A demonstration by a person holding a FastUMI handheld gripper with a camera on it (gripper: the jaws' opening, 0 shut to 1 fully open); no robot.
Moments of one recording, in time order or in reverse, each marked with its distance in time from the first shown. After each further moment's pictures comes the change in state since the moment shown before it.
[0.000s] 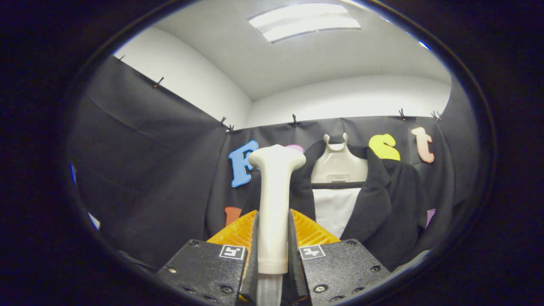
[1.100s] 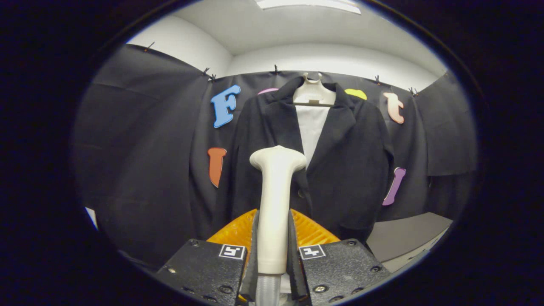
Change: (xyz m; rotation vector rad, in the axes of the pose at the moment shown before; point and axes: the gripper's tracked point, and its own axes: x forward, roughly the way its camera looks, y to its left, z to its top) arm -0.134 0.018 -0.135 -0.006 0.375 -0.221
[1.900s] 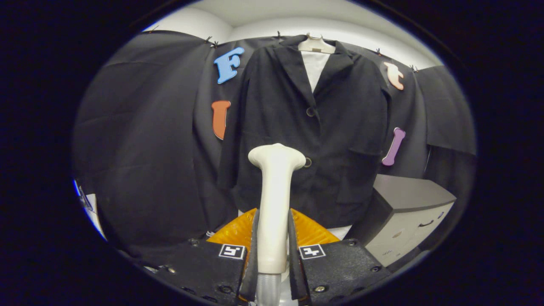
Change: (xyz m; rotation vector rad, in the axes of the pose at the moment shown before) arm -0.048 0.016 -0.144 0.006 0.283 0.006
